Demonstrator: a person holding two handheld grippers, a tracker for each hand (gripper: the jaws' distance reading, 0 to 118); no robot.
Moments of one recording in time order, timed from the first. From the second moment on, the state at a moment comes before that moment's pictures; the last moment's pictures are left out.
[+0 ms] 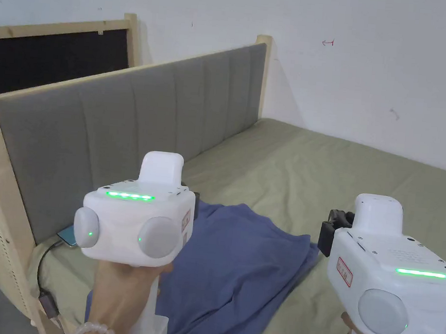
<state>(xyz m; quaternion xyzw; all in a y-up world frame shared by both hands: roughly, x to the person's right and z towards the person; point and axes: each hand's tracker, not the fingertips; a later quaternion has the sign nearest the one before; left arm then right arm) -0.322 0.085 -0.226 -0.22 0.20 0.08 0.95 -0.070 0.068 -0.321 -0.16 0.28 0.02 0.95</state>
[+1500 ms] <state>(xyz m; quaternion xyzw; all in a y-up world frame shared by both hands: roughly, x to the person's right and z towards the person) -0.337 -0.043 -0.365 -0.44 0.10 0.18 0.87 -0.031 -0.012 -0.384 -0.32 0.22 -0.01 0.92</state>
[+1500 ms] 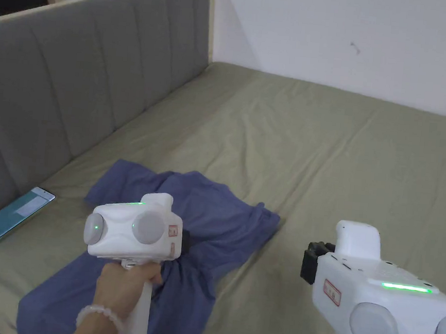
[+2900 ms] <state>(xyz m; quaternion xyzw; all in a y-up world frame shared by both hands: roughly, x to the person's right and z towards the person) 0.173 -0.083 -0.369 -0.52 -0.32 -0.03 0.79 0.319 0.024 -0.255 -0.27 -0.10 -0.07 0.95</state>
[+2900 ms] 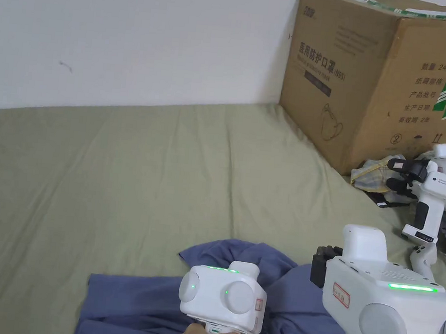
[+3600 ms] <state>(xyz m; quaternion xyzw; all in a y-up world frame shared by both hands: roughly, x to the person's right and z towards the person) -0.064 -0.038 -0.348 -0.48 -0.16 0.02 0.86 0.237 0.009 -0.295 -0.30 -0.01 -0.07 0.95</state>
